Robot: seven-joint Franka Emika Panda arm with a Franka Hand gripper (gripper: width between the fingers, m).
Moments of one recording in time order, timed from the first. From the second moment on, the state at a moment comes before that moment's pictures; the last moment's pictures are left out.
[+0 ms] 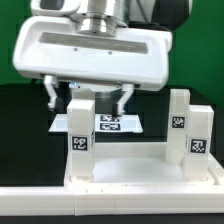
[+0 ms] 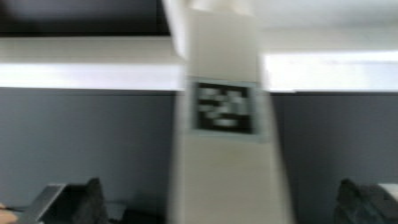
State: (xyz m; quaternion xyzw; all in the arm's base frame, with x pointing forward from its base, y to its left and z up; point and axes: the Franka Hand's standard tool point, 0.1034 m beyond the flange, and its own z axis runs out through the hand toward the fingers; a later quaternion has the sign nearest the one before) arm 0.633 -0.072 0.138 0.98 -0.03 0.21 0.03
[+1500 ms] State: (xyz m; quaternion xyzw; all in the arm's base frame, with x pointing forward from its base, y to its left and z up) arm 0.646 -0.056 0.116 1.00 -0.08 0.00 -0.04
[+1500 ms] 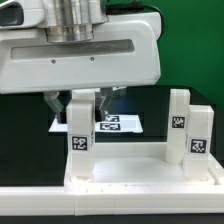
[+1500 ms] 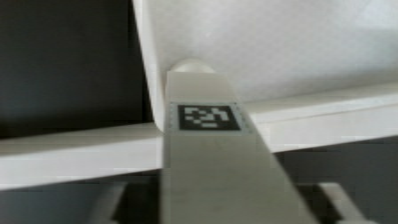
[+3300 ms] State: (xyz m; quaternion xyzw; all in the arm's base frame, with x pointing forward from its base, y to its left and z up) arm 0.632 -0.054 0.116 0.95 -0.32 -0.01 -0.04
